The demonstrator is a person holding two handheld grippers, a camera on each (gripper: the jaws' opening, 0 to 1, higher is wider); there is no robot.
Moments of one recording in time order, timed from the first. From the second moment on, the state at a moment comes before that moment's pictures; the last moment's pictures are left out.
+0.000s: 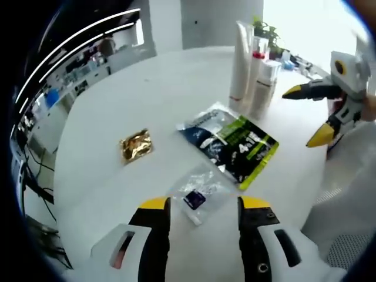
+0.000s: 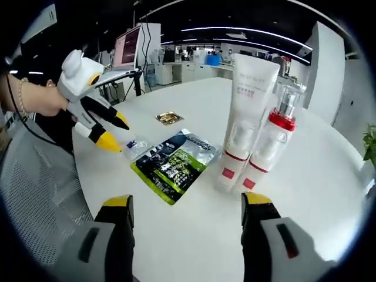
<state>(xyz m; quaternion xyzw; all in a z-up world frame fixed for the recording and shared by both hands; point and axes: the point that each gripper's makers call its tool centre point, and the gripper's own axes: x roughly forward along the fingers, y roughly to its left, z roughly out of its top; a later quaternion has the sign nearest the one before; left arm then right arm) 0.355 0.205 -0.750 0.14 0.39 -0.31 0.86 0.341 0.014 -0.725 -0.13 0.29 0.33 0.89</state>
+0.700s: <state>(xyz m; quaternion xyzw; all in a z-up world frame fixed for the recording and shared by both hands) 0.327 0.207 -0.718 0.06 0.37 -0.29 0.88 0.321 -0.015 -0.699 -0.08 0.27 0.29 0.91</state>
